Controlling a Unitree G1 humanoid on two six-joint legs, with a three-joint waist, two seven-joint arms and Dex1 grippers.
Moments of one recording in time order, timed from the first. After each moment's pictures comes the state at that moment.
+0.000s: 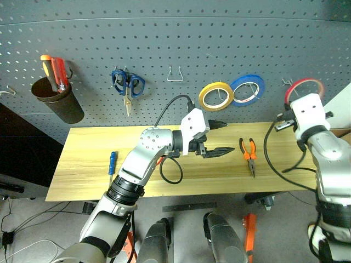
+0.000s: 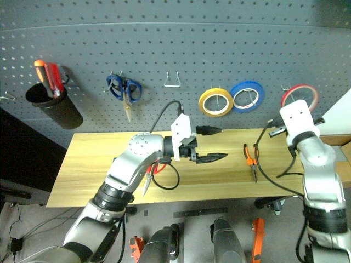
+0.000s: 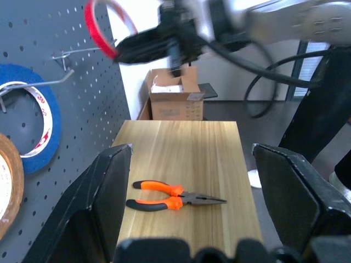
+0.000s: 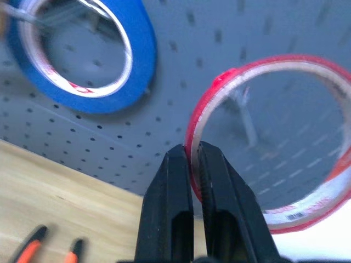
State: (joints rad) left arm -0.67 0.28 -0.30 -0.02 -0.23 0.28 -0.95; right arm -0.48 -0.56 -0.21 -0.04 -0.06 0.49 0.33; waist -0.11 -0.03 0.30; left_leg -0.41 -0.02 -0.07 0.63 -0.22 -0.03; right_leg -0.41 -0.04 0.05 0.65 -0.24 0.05
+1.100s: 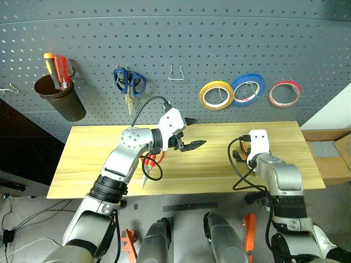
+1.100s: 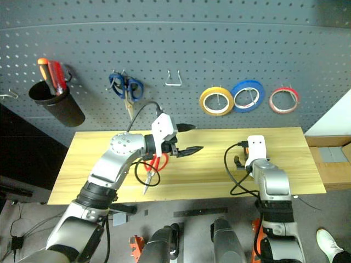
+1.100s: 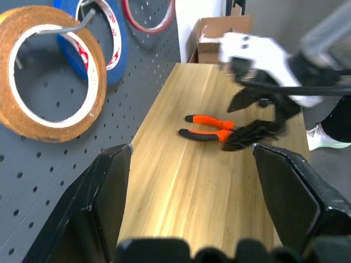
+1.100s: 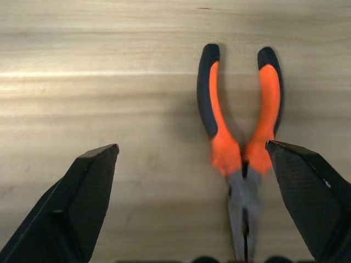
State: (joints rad) left arm -0.64 0.41 -0.23 0.08 -0.17 0.21 -0.92; right arm -0.51 -0.19 -0.14 0.10 0.06 1.02 0.05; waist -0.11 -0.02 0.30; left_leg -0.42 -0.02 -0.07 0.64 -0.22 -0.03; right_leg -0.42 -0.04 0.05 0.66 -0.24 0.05
